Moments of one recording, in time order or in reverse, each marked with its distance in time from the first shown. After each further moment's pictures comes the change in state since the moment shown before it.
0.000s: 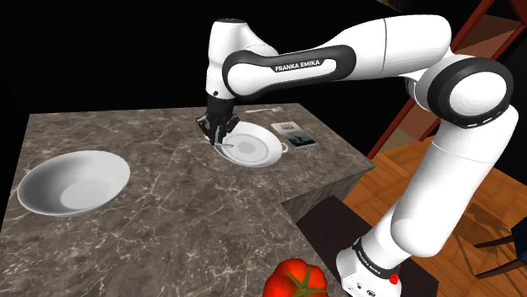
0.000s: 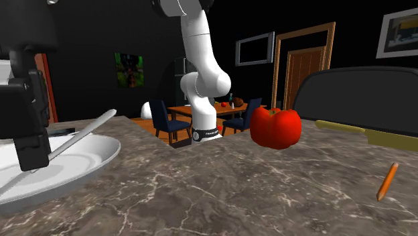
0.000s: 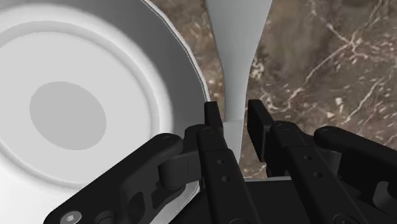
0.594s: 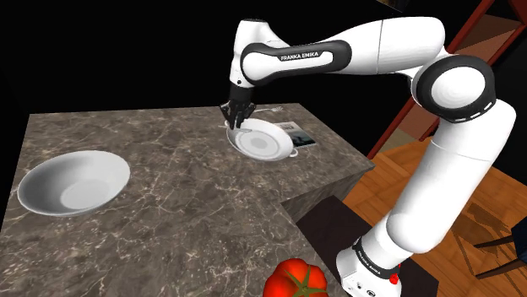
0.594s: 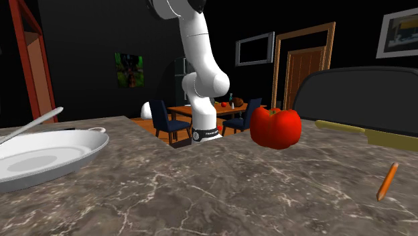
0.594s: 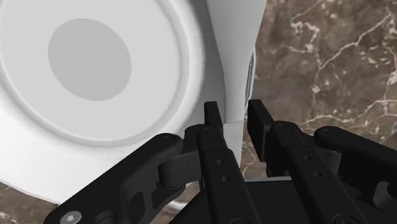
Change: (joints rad) arm -0.125 0.011 -0.074 0.029 0.009 -0.005 -0.205
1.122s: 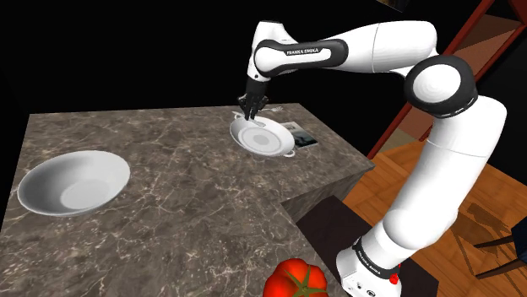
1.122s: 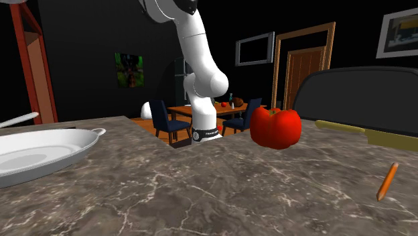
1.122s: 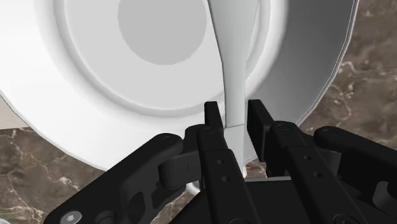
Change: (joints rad) arm -0.101 0.049 -0.063 0.073 -0.002 -0.016 -0.168
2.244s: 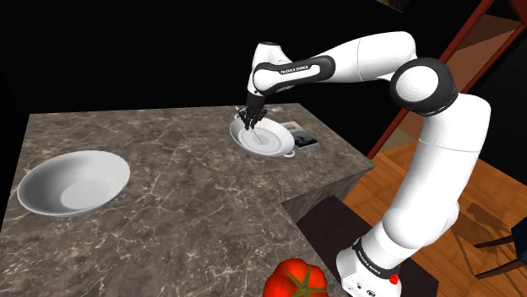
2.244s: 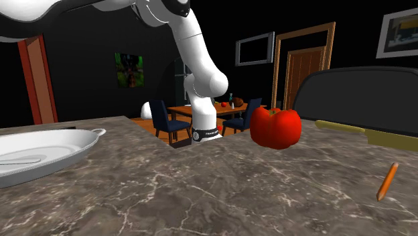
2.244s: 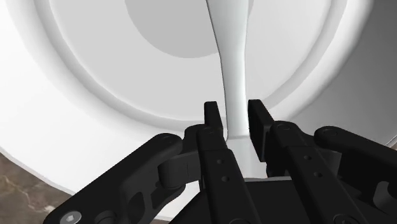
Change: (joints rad) arm -0.021 0.085 -0.028 -0.050 -0.032 0.144 -0.023
